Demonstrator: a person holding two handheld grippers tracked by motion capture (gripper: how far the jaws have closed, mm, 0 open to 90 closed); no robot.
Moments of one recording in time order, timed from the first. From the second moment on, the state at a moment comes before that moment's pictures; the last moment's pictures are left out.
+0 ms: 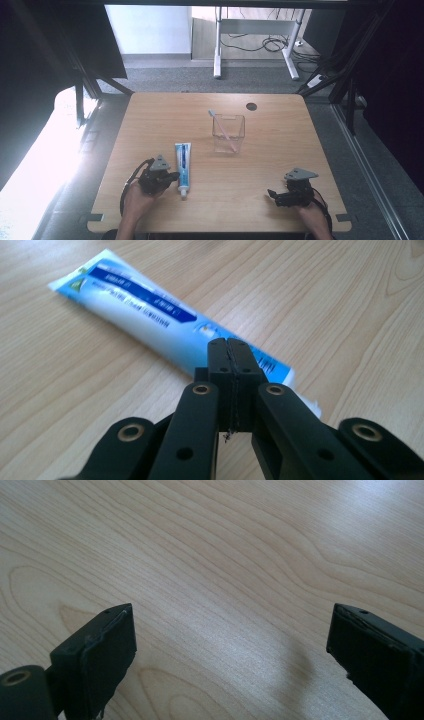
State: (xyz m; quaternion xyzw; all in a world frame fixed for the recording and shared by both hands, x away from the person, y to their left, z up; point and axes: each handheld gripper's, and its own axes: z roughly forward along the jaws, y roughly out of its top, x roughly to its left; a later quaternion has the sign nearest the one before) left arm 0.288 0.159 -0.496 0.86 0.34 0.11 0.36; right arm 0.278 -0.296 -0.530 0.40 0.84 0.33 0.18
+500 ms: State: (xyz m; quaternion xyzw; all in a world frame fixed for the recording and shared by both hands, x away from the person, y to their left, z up) left arm 0.304 0.120 -0.504 0.87 0.34 0.09 0.34; right arm 0.277 -0.296 -0.530 0.40 0.83 0.33 0.19
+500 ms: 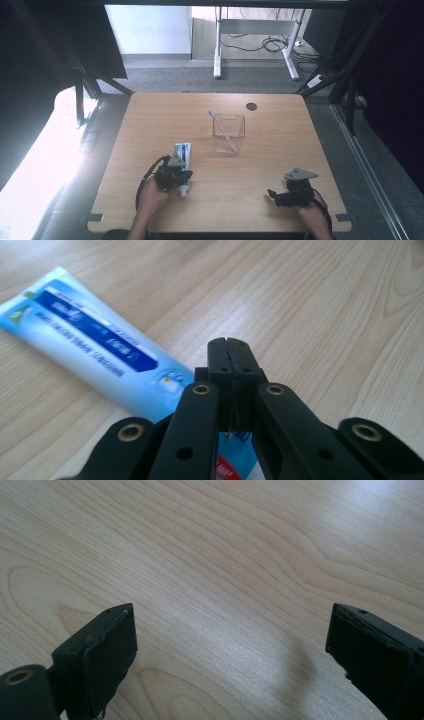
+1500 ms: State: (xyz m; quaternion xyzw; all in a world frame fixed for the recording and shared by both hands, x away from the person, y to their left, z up) left arm 0.301 0.137 -0.510 0.88 0.35 0.08 0.31; right arm 0.277 -0.295 -0.530 0.39 0.84 0.32 0.19
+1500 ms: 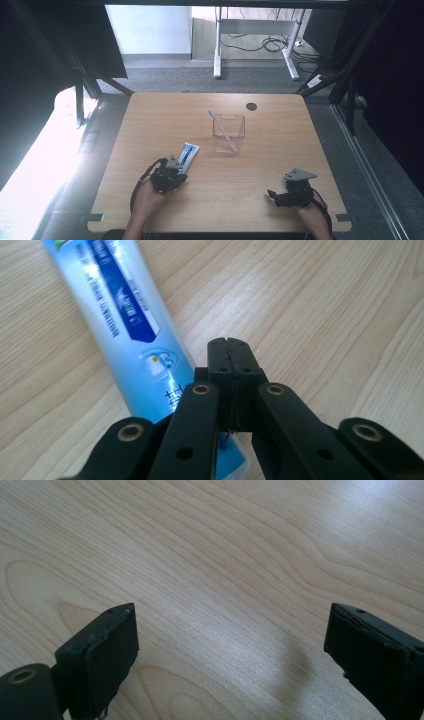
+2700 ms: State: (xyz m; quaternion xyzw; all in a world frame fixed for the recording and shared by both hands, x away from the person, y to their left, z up) left arm 0.326 0.164 -0.483 0.89 0.37 0.09 0.27; right arm 0.278 -0.296 -0.533 0.39 0.84 0.32 0.19
